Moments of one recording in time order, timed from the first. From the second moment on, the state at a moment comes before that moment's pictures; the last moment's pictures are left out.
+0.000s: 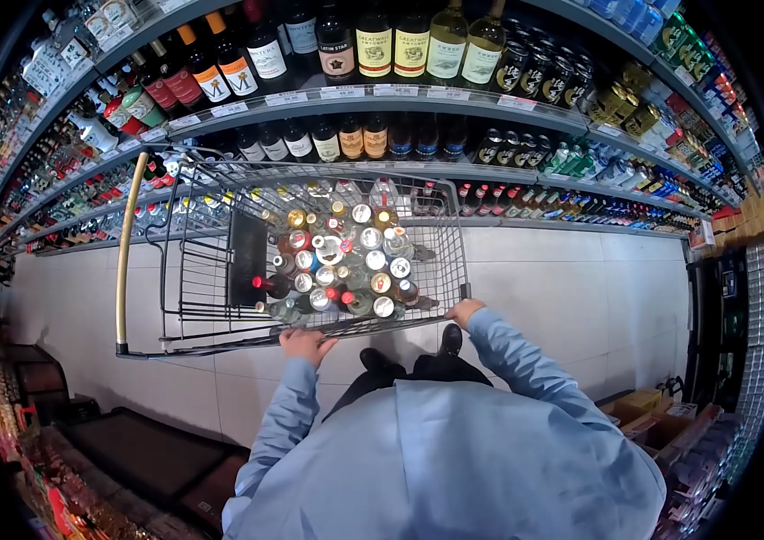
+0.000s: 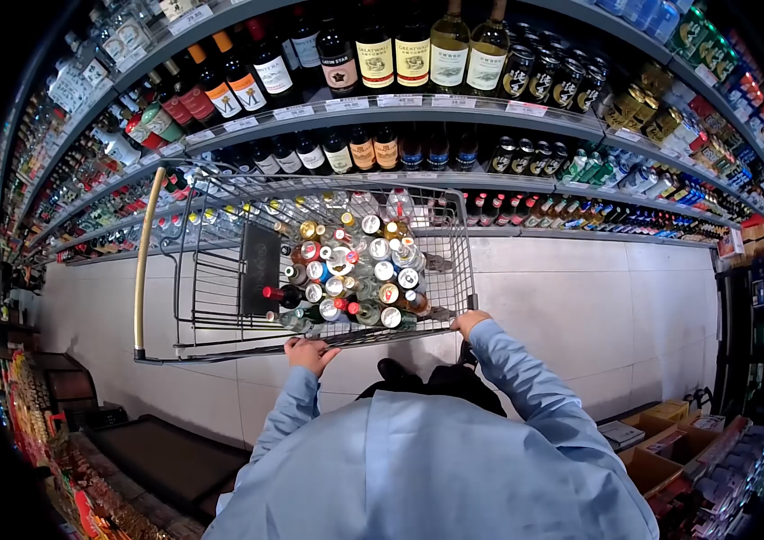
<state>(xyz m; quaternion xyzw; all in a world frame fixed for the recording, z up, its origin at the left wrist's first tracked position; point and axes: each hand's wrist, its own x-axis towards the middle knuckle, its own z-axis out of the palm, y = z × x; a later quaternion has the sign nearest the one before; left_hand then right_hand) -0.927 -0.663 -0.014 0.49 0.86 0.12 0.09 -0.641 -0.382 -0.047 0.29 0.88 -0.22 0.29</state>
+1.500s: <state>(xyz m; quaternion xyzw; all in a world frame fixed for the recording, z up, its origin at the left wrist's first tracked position) -0.954 -0.677 -0.039 0.48 0.86 0.00 0.18 -0.667 -0.397 -0.058 0.26 0.90 -0.18 0.29</state>
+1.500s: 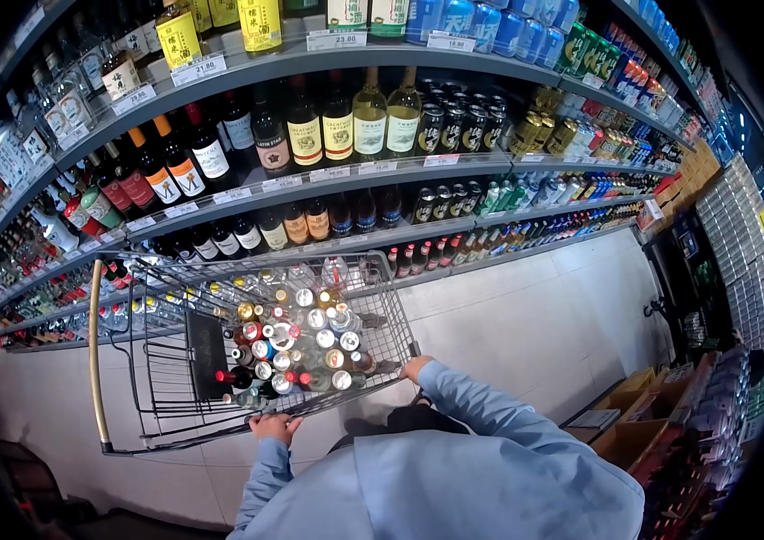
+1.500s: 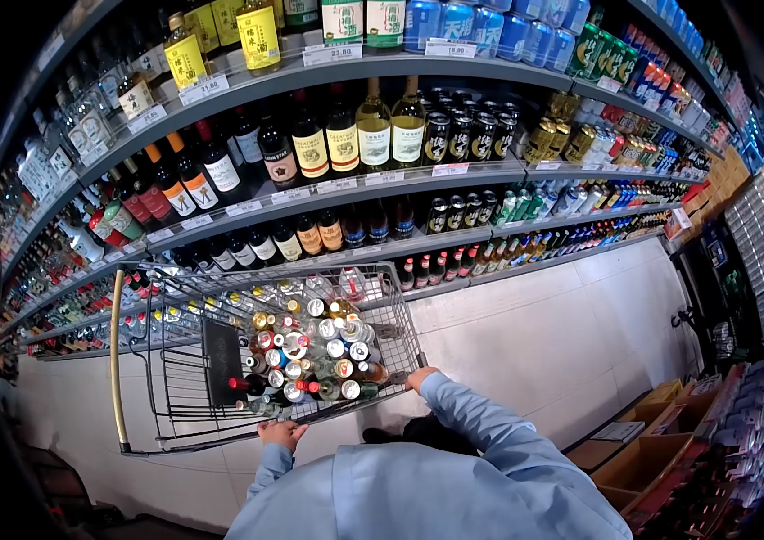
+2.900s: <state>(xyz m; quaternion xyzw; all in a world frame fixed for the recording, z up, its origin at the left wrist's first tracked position) -0.992 -0.636 0.000 0.46 0.87 0.10 0.18 -0.853 -0.272 -0.030 0.29 0.90 -0.30 0.08</state>
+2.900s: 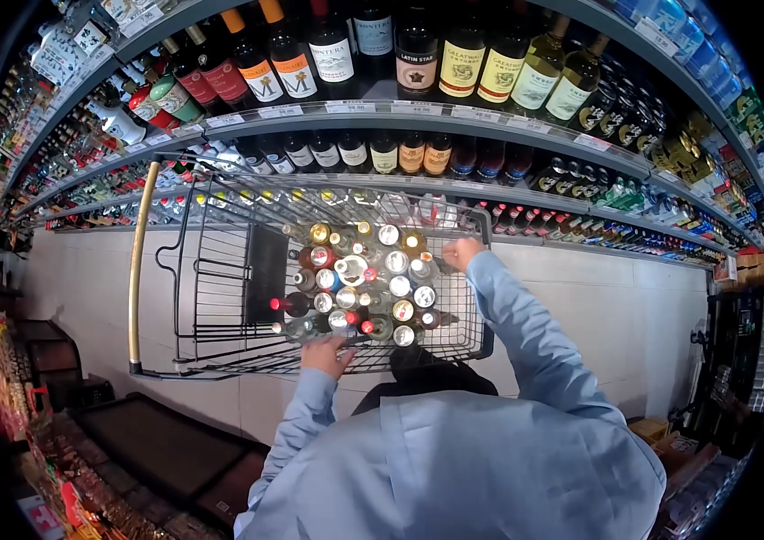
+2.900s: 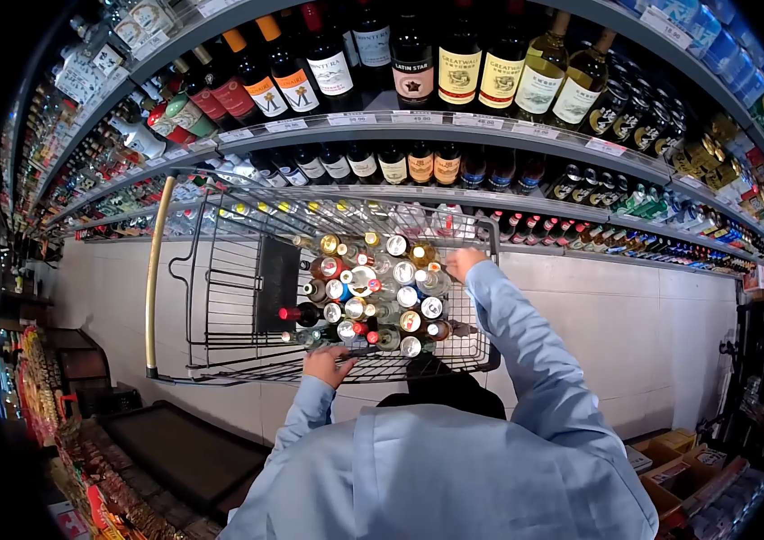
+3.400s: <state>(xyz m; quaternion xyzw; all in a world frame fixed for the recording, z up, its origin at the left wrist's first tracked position) -1.012 -0.449 -0.079 0.34 0.76 0.40 0.38 -0.927 -0.255 -0.181 0.27 0.81 -0.53 0.01</state>
